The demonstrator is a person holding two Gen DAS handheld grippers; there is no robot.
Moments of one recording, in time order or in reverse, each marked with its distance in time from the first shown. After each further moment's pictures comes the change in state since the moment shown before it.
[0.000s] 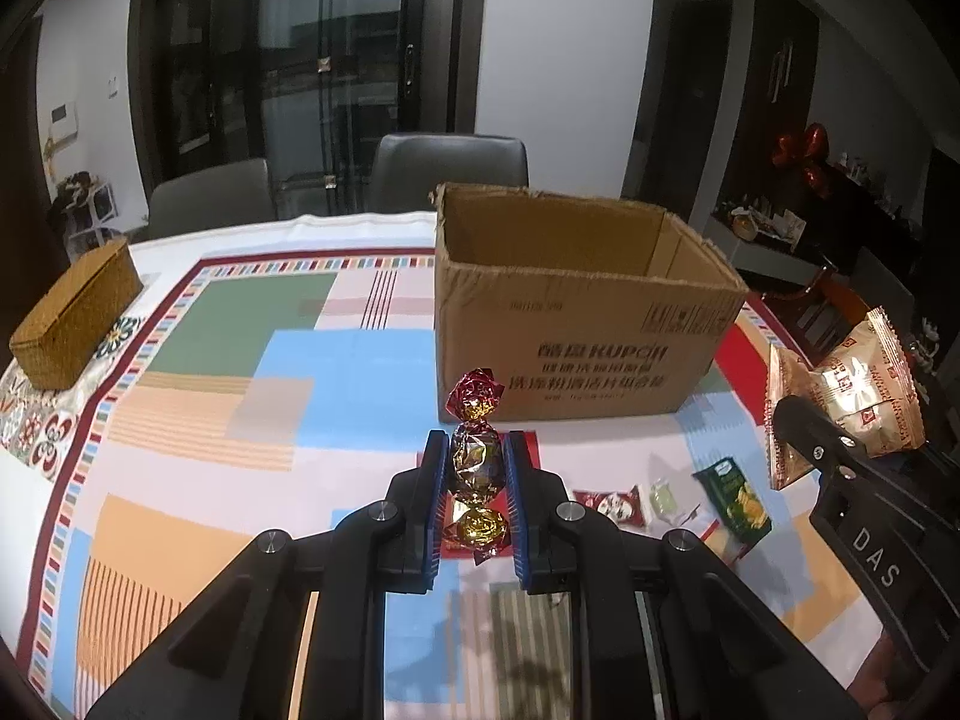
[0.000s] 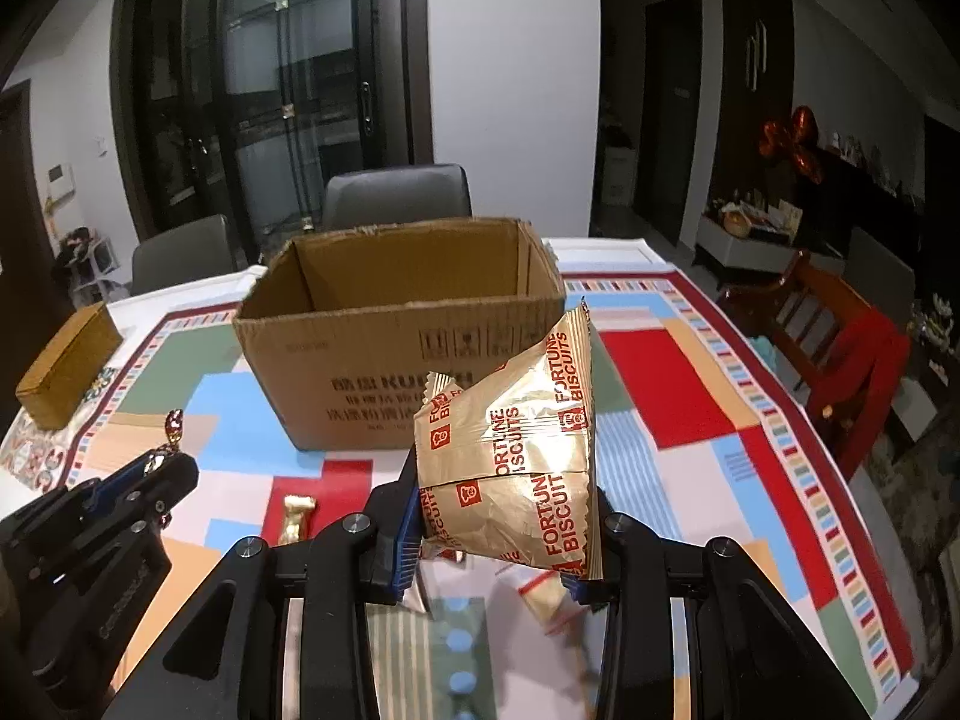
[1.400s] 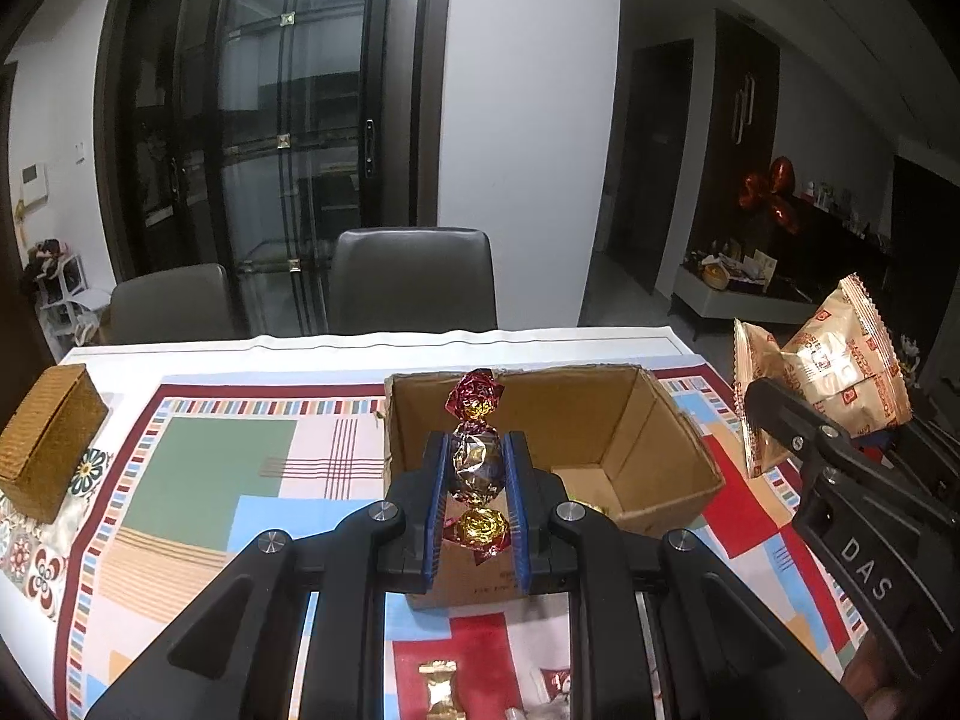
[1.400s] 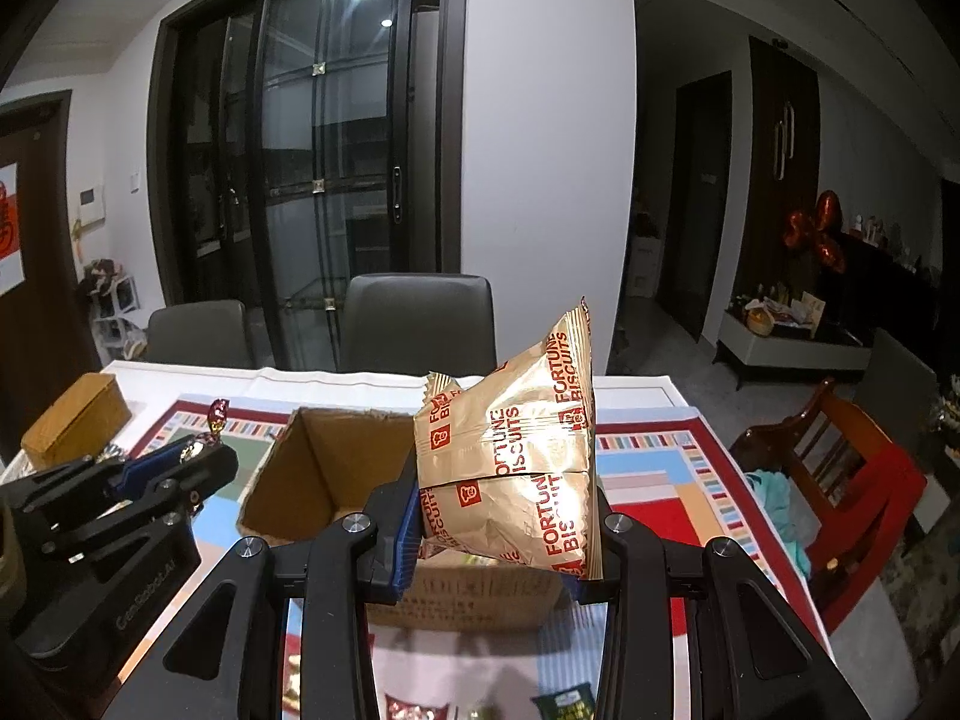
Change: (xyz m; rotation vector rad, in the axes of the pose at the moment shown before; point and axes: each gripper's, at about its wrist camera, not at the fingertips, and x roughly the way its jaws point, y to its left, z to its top) left arm 0.024 -0.013 0.115 0.053 -0.136 -0.069; right arm 0.018 -0.003 0.102 -0.072 -0.192 0.048
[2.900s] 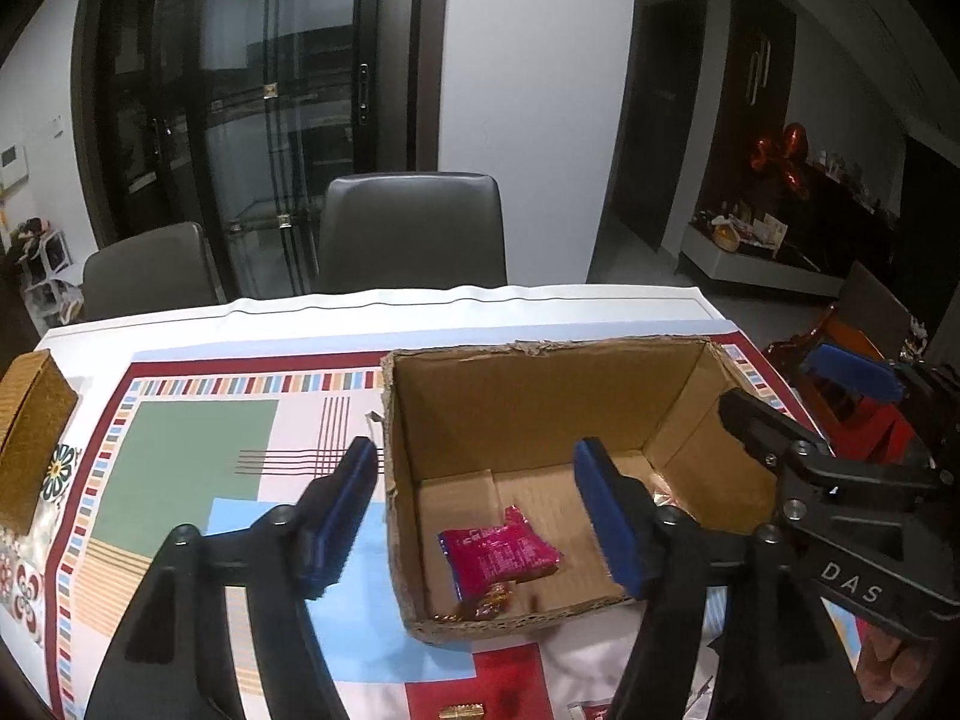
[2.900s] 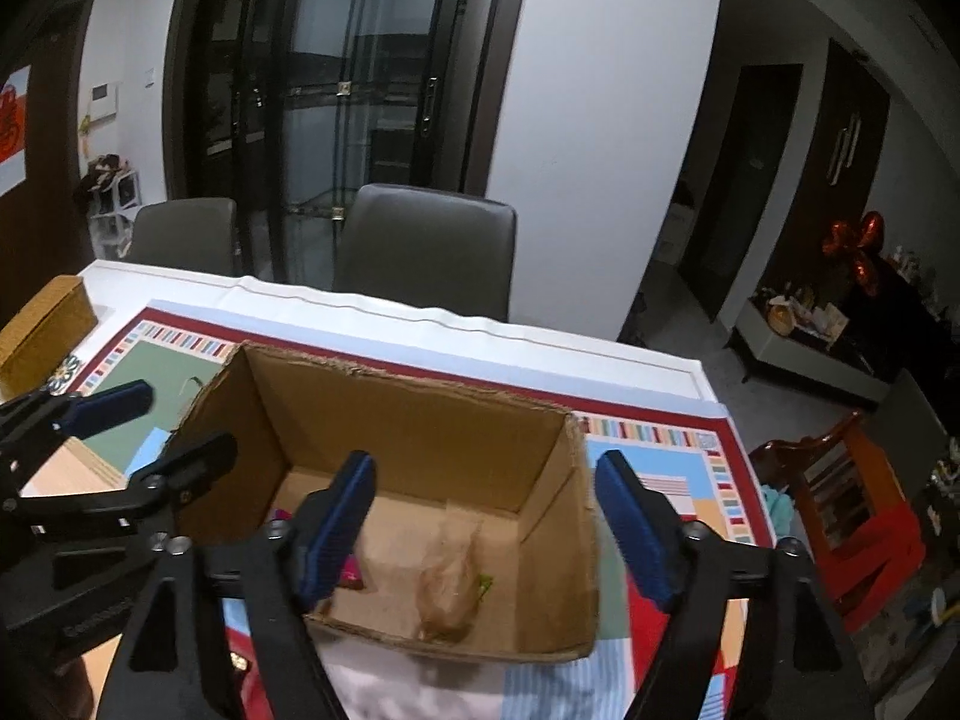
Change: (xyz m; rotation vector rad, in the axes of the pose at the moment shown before) left arm 0.082 0.018 0.006 -0.002 0.118 -0.002; right arm 0.094 0.009 0.011 -0.172 0.177 -0.003
